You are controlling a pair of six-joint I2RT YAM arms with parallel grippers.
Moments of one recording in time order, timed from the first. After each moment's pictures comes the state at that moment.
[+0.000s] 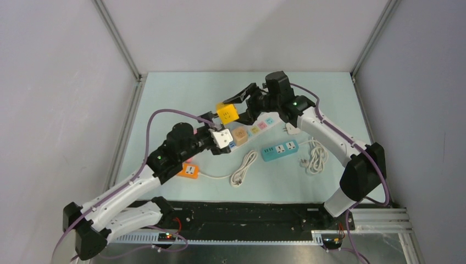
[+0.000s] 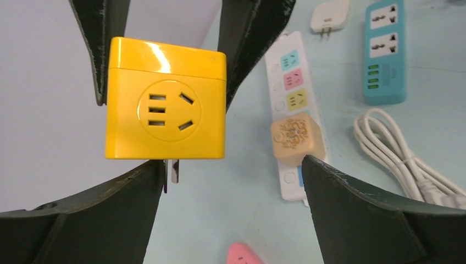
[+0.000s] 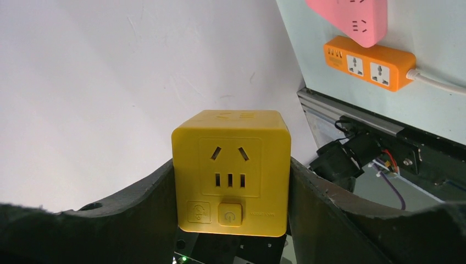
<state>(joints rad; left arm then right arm) -0.75 0.91 0.77 -0.08 0.10 0.68 0.60 1.60 1.45 -0.36 -0.56 1.57</state>
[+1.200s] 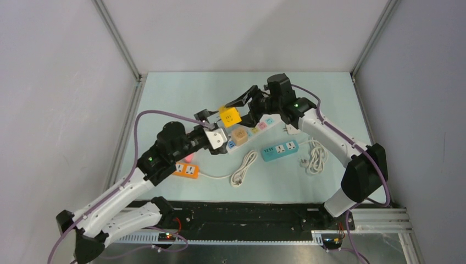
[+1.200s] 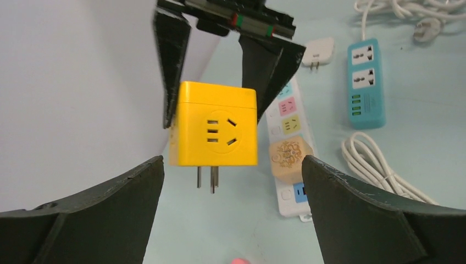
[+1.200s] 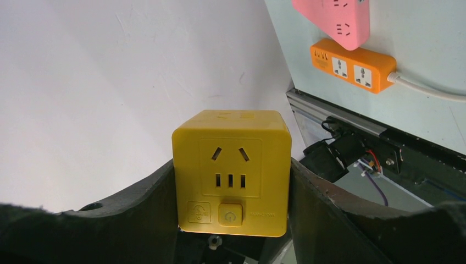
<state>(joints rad) -0.75 0.84 0.83 -0.10 0.16 0.65 0.59 1.59 1.41 -0.34 -0.57 1.53</state>
